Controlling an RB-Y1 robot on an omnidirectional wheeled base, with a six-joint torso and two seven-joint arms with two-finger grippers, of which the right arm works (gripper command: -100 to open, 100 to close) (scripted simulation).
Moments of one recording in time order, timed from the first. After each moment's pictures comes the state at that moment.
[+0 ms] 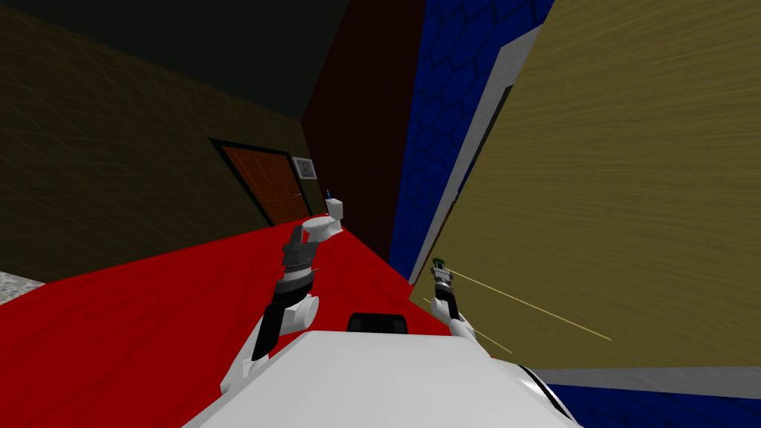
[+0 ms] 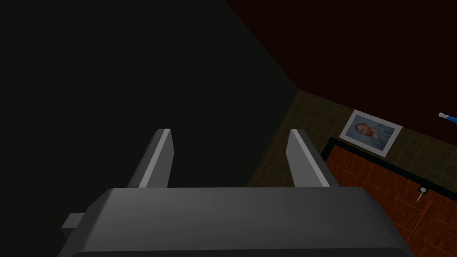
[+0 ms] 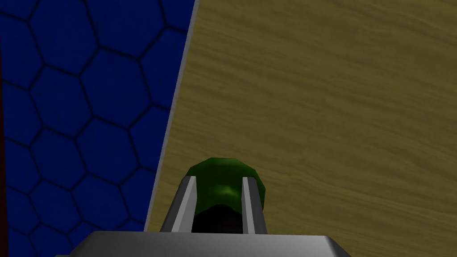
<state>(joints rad) -0.13 -0.21 -0.17 -0.59 -0.41 -0.85 -1.20</state>
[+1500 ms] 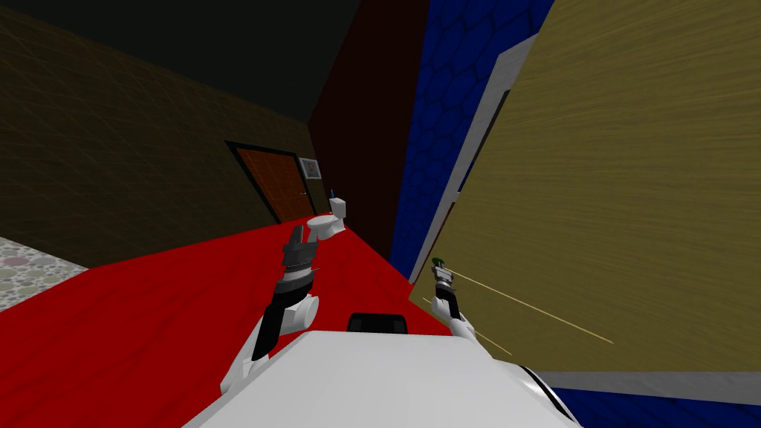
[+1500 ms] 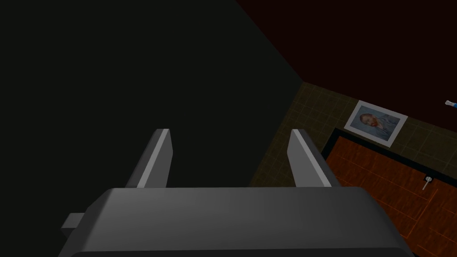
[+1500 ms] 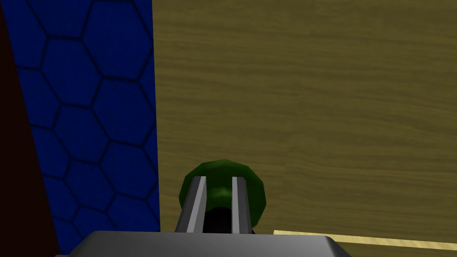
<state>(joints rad) -0.13 -0.22 -0.15 -0.61 -0.46 -0.84 -1.39</state>
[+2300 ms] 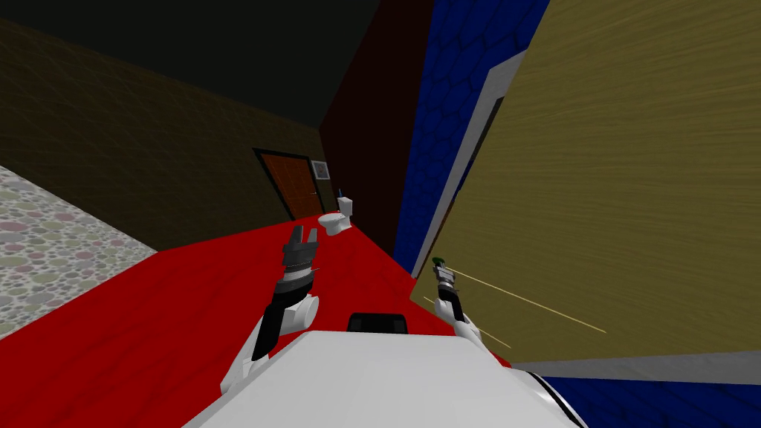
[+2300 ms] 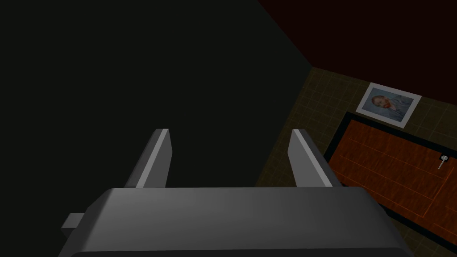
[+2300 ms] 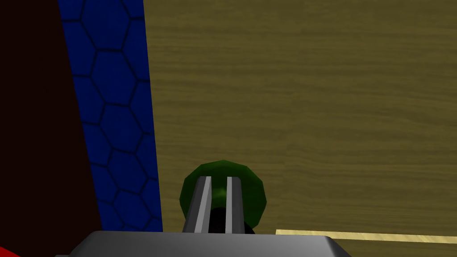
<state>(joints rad) -0.10 -0.26 -0.12 -0.65 -0.45 -0.83 -1.48</state>
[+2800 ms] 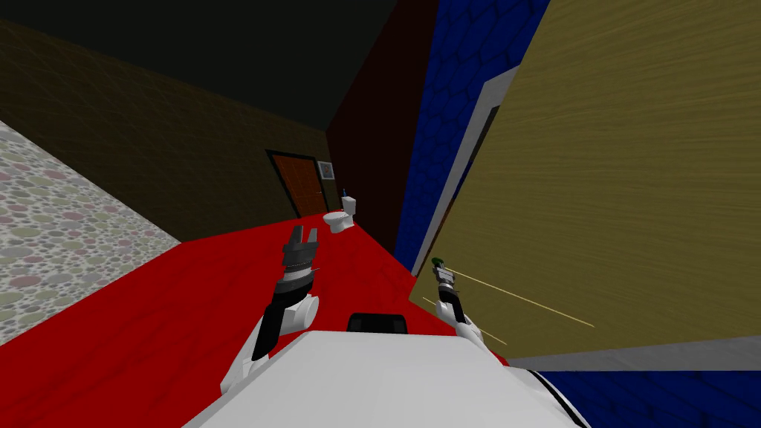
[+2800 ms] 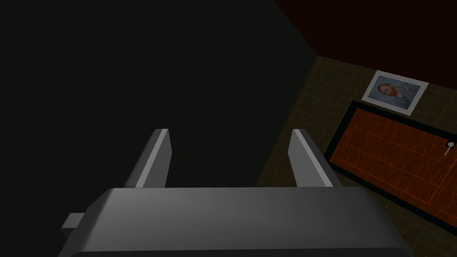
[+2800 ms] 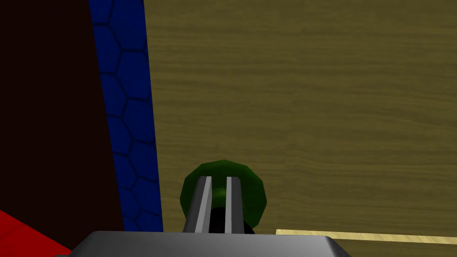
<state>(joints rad) -0.10 -0.27 -0.08 -0.61 -0.44 -0.85 -1.53</state>
